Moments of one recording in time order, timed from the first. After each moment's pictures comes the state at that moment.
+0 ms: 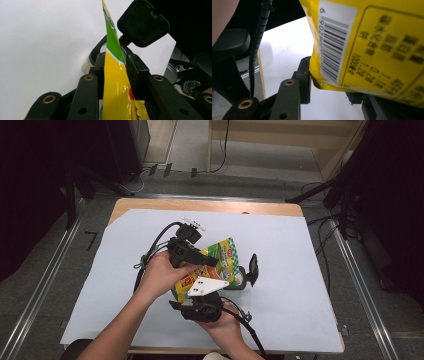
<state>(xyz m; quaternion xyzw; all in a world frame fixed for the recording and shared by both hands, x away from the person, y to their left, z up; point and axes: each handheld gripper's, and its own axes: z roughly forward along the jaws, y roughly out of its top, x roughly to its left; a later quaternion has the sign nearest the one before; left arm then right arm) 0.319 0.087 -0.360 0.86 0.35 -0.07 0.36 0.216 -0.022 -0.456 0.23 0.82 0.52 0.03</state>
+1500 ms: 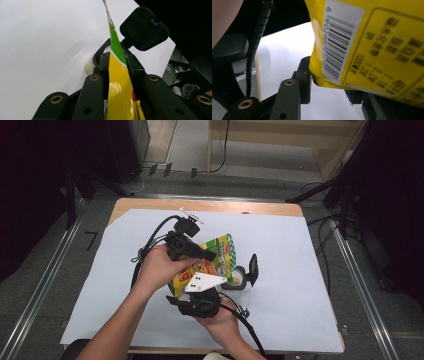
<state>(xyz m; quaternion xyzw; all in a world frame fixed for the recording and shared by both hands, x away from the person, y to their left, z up) 0.328 0.091 -0.348 0.86 0.37 -0.07 0.35 0.222 -0.015 -0.446 0.22 0.82 0.53 0.05</state>
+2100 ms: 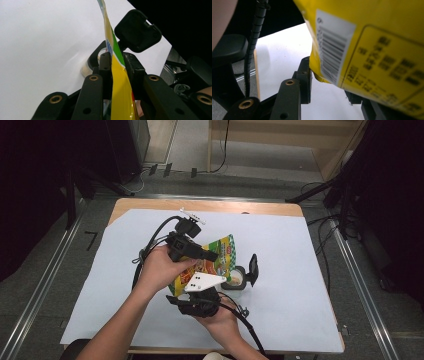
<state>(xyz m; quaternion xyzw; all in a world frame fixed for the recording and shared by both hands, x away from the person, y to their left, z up) 0.322 0.087 -0.343 0.86 0.36 -0.07 0.36 0.225 -0.015 -0.450 0.22 0.82 0.53 0.05</state>
